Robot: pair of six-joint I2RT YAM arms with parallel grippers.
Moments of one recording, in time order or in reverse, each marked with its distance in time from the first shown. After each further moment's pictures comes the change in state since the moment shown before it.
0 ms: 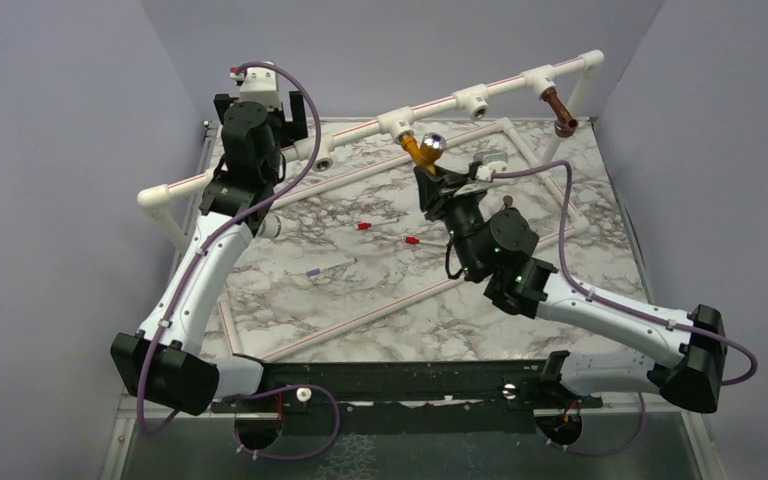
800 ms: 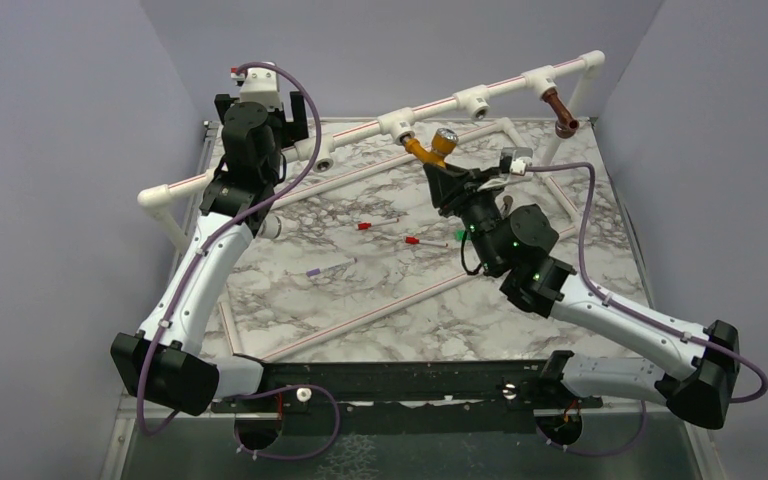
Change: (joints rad) left arm -0.001 0.002 -0.003 0.007 0.003 -0.002; right arm -0.114 -0.084 -0.025 -0.080 -0.135 0.314
